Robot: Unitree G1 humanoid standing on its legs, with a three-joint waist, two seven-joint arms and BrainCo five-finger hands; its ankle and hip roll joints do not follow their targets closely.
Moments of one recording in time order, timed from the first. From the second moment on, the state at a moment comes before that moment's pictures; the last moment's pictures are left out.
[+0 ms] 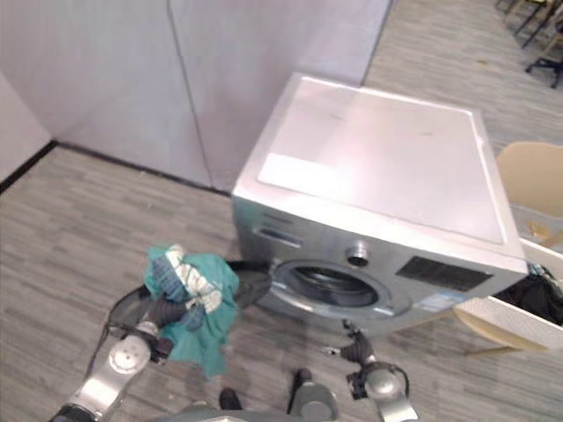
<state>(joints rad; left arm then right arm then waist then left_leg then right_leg) 0.08 0.45 -0.35 0.32 -0.06 -0.09 0.00 0.10 -0.31 0.23 0.66 0.00 -0.05 -0.06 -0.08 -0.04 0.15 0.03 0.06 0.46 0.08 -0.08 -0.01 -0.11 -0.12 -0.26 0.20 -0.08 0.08</state>
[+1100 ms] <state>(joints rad) -0.17 0.47 -0.38 0.41 -0.11 -0.09 0.11 -0.14 -0.32 0.23 0.73 0.06 -0.07 -0.14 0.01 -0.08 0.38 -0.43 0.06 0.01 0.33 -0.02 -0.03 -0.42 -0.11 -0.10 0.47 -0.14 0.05</state>
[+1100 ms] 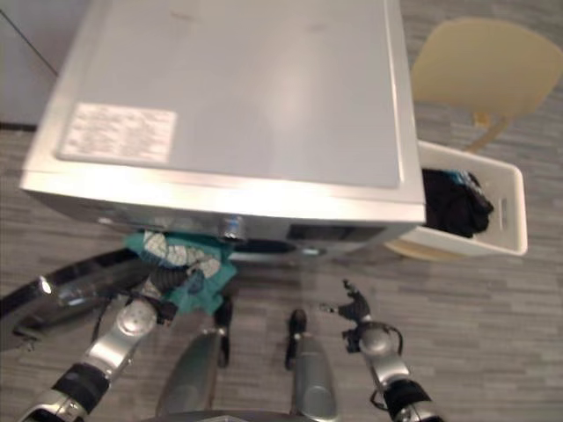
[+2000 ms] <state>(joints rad) -1.41 0.80 -0.73 0.94 0.04 -0.06 0.53 -0.34 -0.50 0.29 0.50 0.22 -0.23 -0.20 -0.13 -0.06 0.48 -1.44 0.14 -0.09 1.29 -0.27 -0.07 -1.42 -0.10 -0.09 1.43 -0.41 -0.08</state>
